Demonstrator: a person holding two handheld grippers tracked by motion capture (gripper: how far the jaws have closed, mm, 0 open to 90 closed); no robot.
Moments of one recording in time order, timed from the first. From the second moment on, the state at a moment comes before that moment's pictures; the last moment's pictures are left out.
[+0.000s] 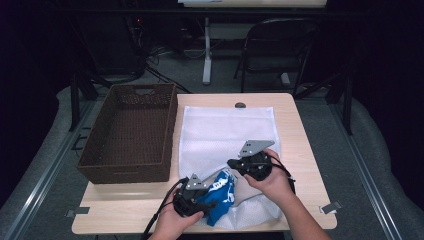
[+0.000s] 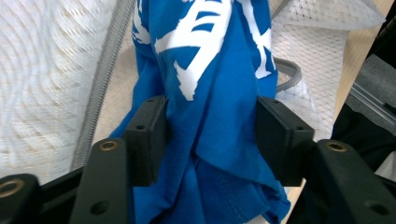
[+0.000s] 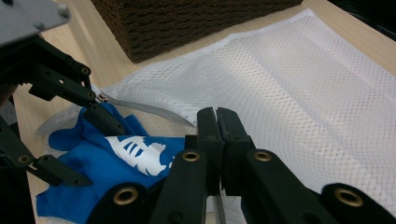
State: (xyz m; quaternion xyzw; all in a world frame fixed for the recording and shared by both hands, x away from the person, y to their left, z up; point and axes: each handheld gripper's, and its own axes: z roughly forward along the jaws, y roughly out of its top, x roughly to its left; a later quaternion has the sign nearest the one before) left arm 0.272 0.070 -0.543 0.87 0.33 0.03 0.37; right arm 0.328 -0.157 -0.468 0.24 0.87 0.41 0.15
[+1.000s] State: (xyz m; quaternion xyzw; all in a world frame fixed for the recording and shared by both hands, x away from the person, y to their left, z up) left arm 0.279 0.066 -0.544 0.86 0.32 0.04 0.39; right arm 0.326 -0.156 -0.468 0.24 0.87 0.41 0.14
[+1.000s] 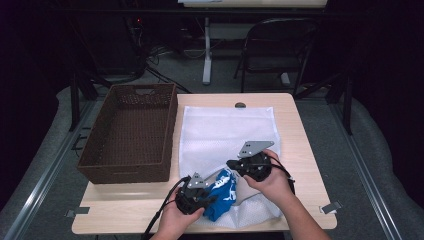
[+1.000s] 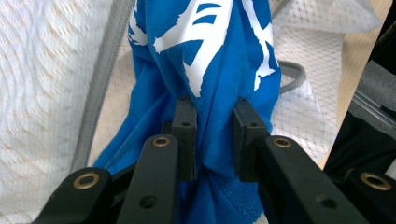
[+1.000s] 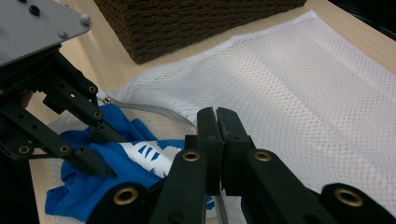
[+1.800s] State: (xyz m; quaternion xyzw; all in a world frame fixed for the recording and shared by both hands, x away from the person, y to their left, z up) left arm 0.302 0.049 -0.537 0.84 0.35 0.06 0.40; right arm 0.325 -0.154 -0.466 0.24 0.87 0.42 0.14
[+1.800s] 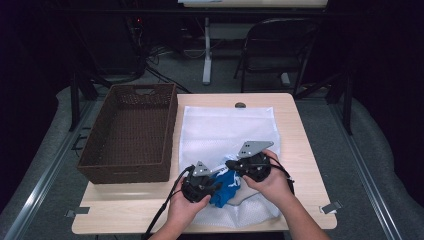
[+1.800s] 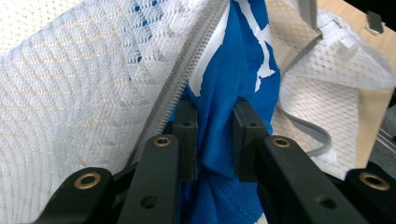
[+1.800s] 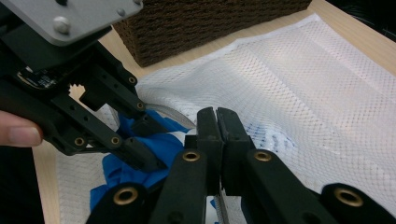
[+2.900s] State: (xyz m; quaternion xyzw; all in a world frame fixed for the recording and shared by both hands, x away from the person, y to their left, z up) left arm 0.280 0.064 -0.534 0.84 0.35 0.06 0.41; right arm 0.326 -0.155 -0.468 0.24 0.87 0.41 0.14
